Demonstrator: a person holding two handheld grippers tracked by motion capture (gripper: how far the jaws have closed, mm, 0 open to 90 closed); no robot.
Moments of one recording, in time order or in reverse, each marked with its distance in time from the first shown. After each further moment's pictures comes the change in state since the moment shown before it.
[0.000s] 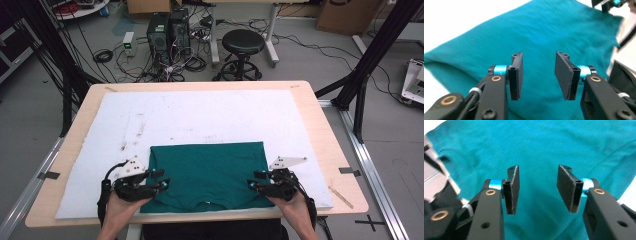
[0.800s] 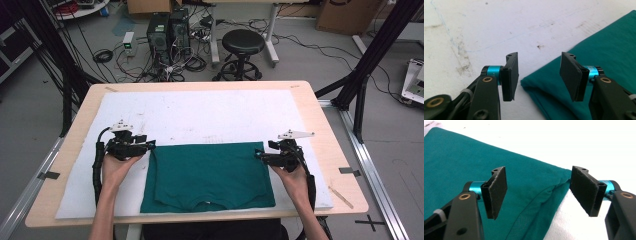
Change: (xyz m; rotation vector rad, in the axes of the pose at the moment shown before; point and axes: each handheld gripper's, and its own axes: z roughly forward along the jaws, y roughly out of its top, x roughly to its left) left arm 0.103 0.028 0.025 0.045 0.200 -0.174; right arm -0.056 0.040 0.004 -0.096 -0.191 0.104
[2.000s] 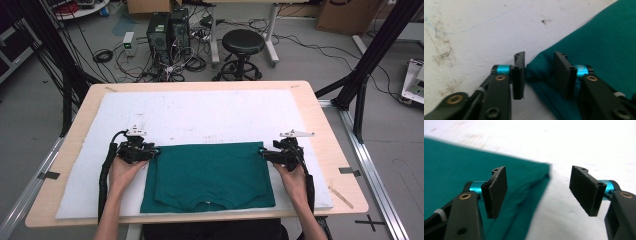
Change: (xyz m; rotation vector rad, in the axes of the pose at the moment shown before) left arm -0.007 -0.013 0.029 0.145 0.003 0.090; right arm -0.016 -0.006 0.014 0.005 -0.121 0.097
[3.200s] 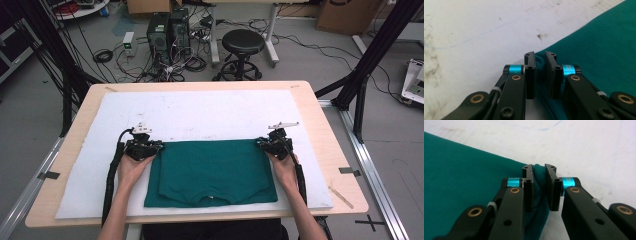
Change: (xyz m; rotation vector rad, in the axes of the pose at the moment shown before) left arm -0.007 0.016 0.022 -0.048 0.047 -0.026; right arm -0.004 0.020 0.044 0.082 -0.015 -0.064
